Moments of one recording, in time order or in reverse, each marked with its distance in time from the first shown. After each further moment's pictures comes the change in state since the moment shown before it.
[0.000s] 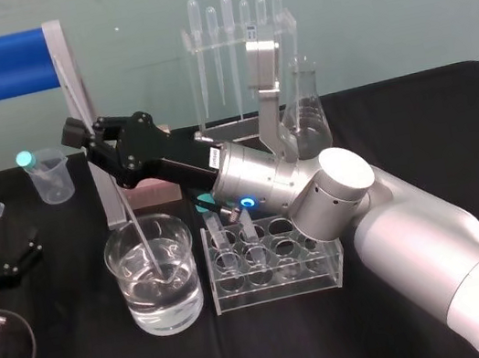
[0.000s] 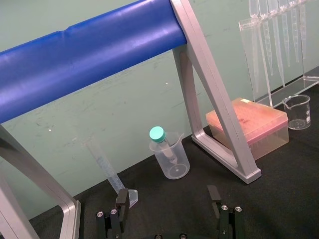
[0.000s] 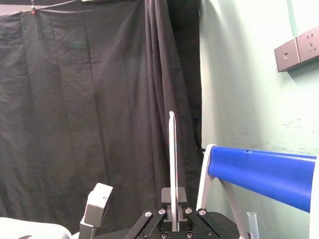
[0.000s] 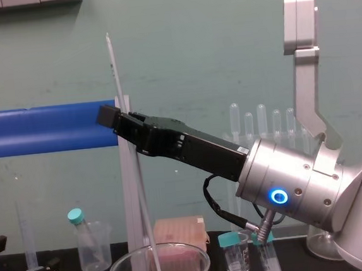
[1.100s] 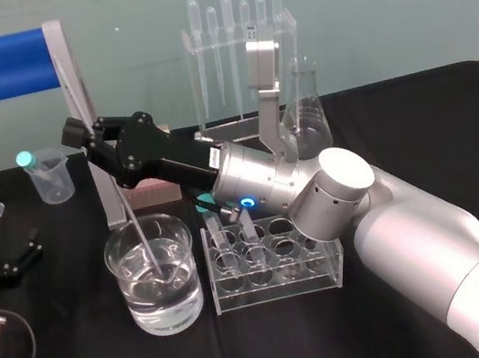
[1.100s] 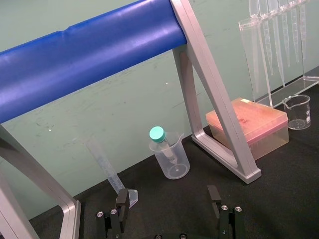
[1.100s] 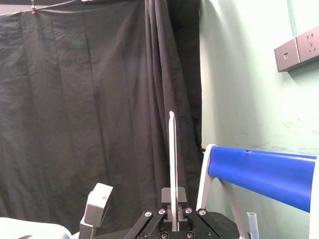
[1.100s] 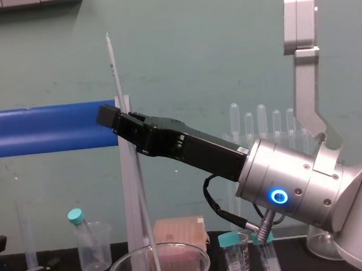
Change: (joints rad) left arm 0.000 0.000 0.000 0.000 0.000 0.000 0.000; right arm 0.000 0.000 0.000 0.000 0.000 0.000 0.000
